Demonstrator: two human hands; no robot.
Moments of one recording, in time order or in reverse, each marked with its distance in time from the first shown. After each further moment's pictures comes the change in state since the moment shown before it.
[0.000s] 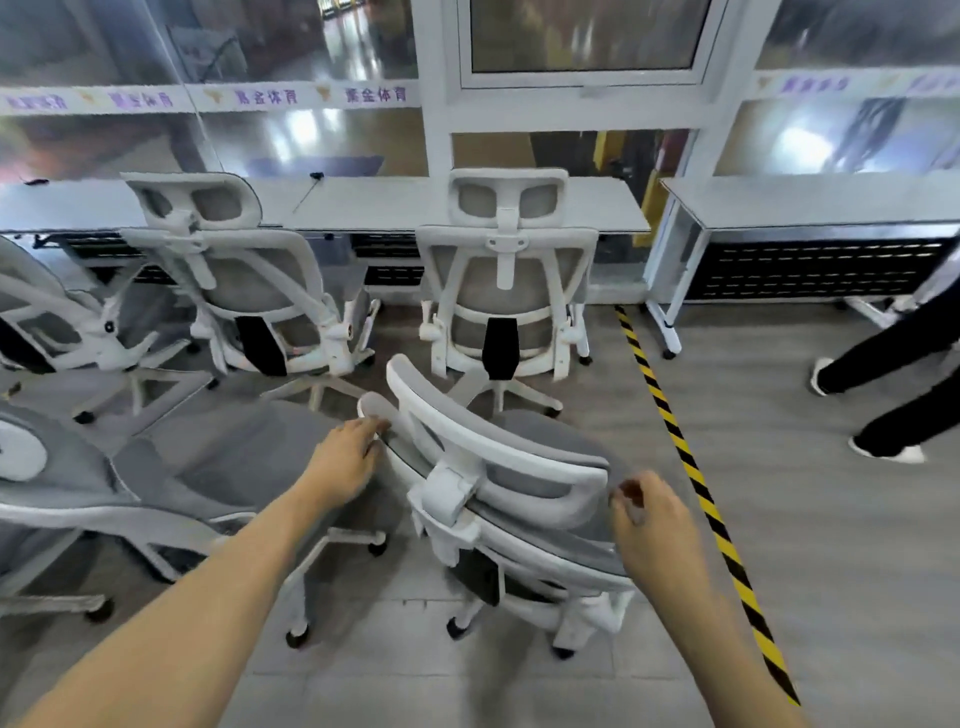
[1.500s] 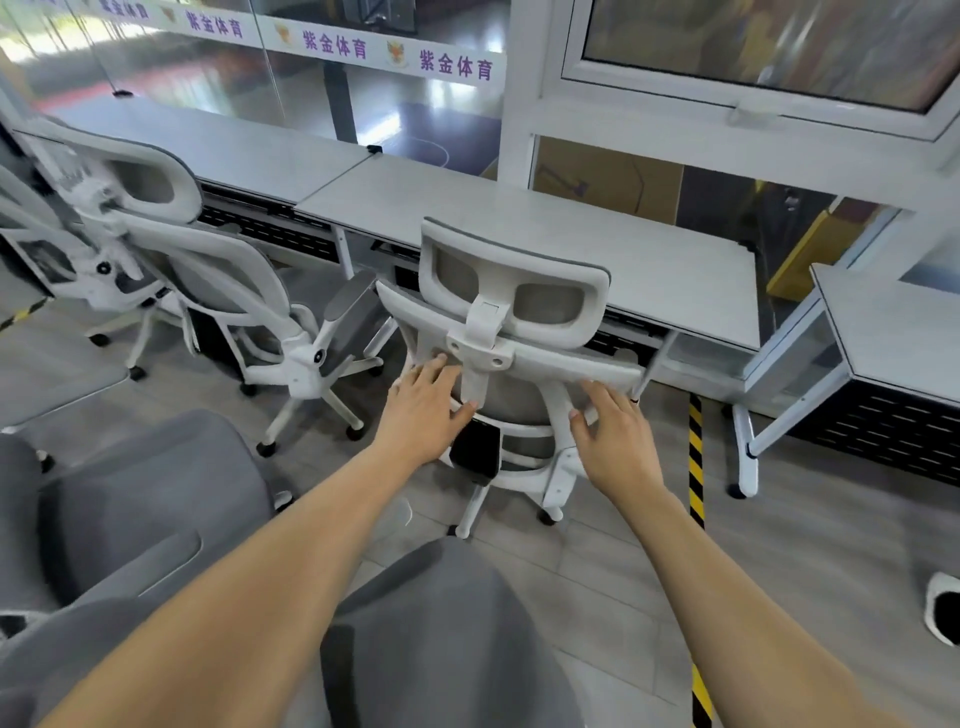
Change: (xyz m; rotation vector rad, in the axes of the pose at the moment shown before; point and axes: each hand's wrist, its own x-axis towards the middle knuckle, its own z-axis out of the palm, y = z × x) left_hand 0.494 0.207 0.049 0.054 0.219 -0.225; right_hand 0.646 -0.033 0.052 -0.061 -0.224 -0.535
